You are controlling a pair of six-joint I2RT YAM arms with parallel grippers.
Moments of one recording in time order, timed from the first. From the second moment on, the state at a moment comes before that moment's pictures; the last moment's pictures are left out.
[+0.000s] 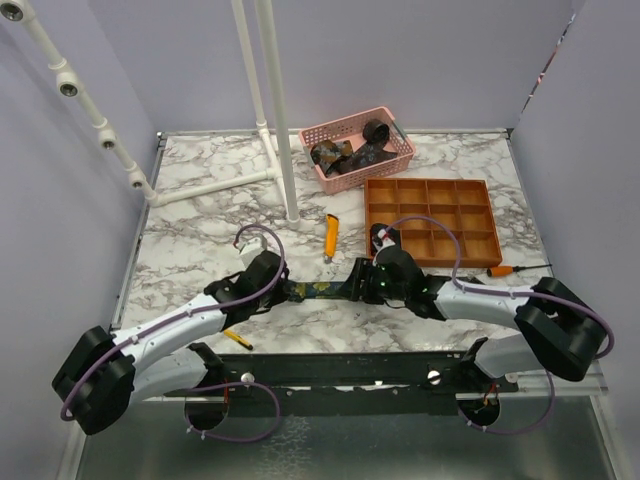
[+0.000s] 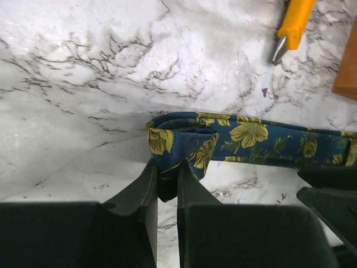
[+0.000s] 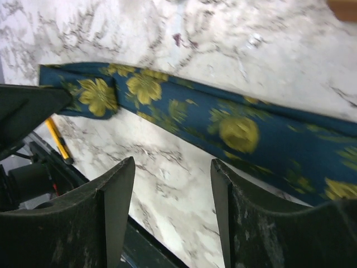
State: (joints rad) left arm -0.74 1.03 0.45 -0.25 -0.23 -0.98; right arm 0.83 1.39 0.51 0.22 -0.11 0.88
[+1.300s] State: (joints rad) left arm -1.20 2.11 1.53 -1.34 -0.92 -1.35; right arm 0.82 0.73 0.16 -0.14 -0.04 1.00
